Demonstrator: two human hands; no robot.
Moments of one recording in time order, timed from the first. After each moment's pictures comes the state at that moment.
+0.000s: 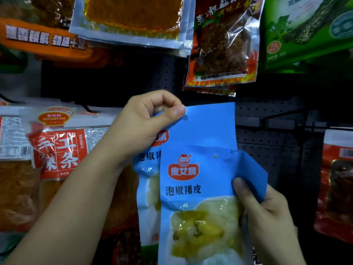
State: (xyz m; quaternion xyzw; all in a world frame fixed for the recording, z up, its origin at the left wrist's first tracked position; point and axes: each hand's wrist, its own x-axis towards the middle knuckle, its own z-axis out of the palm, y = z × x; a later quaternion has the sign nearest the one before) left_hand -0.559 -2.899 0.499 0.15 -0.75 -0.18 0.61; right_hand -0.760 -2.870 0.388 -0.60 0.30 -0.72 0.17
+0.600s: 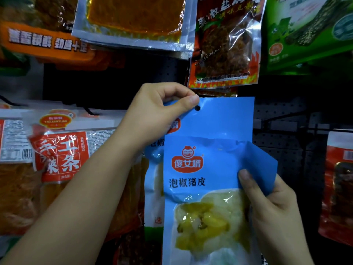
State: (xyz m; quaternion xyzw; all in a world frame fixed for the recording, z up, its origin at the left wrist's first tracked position) left_hand -0.572 -2.901 0.517 0.18 -0.75 -0.11 0.63; right_hand -0.757 -2.875 0.398 -0.59 0.23 -0.76 0.15
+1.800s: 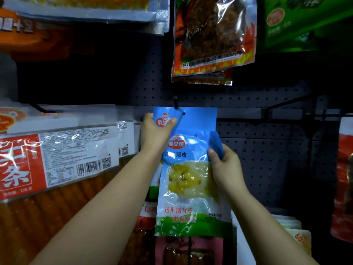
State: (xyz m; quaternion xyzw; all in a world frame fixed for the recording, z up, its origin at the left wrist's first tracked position) left_hand -0.622 -3.060 0.473 0.36 -0.53 -0.23 0.73; right_hand -0.778 -3.021 0.409 -0.59 0.43 -0.67 0.12
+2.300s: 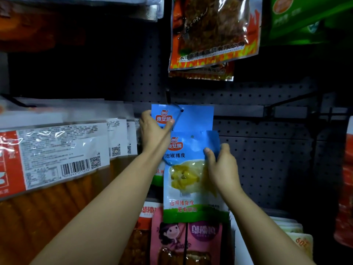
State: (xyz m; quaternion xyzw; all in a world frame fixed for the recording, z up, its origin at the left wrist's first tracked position) left_hand -0.633 -3.078 0.469 0.44 -0.54 -0.11 0.71; right_hand -0.786 -3.046 0.404 -0.60 0.54 -0.59 -0.01
